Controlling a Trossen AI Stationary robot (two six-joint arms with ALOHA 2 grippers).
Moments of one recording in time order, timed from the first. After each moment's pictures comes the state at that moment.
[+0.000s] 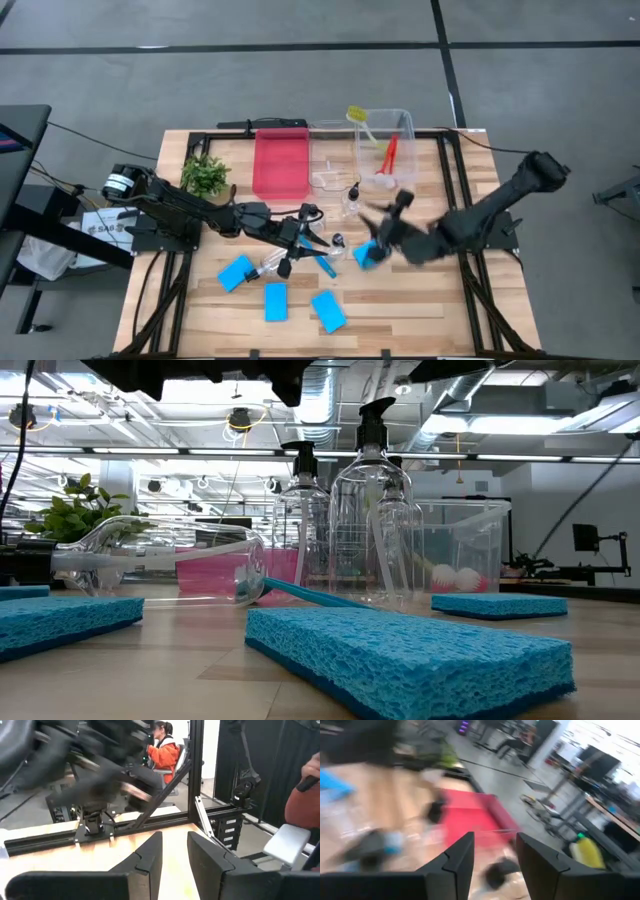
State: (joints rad) left arm -0.23 1.52 0.76 0.75 0.09 0.08; right arm 0.55 1.17 0.84 -0.07 1.15 -0.03
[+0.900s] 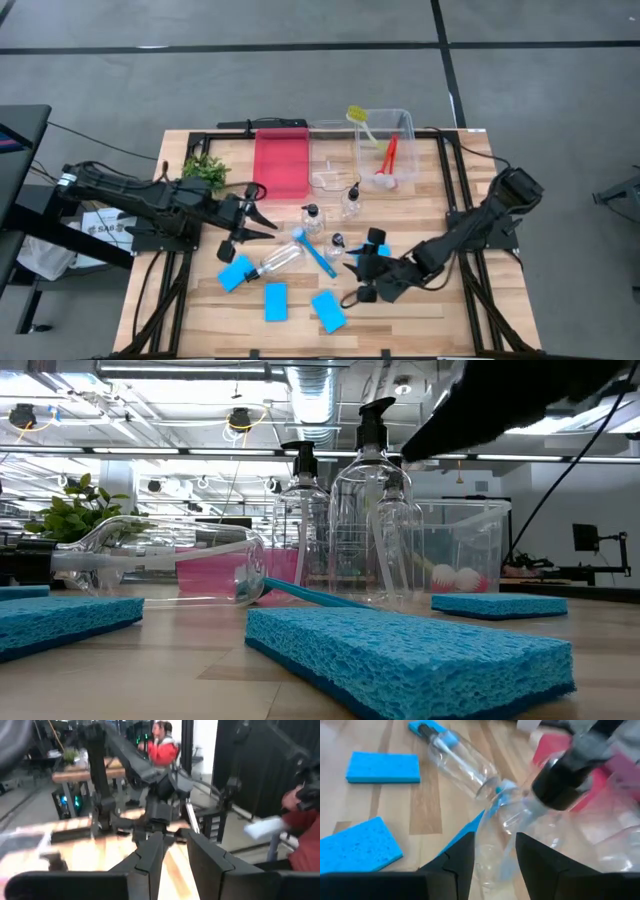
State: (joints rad) left arm -0.25 0.89 0.71 0.09 0.07 0.08; right arm 0.59 1.50 0.87 -0.07 0.78 0.34
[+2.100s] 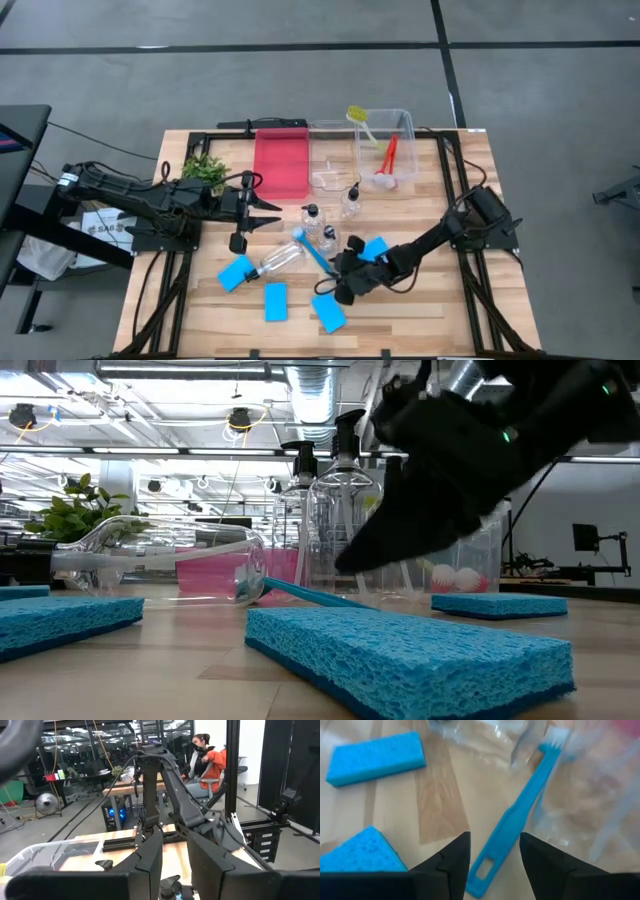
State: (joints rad) left arm -0.25 0.90 0.69 0.24 -0.15 0.15; right arm 0.48 1.81 0.88 0.27 0.57 0.52
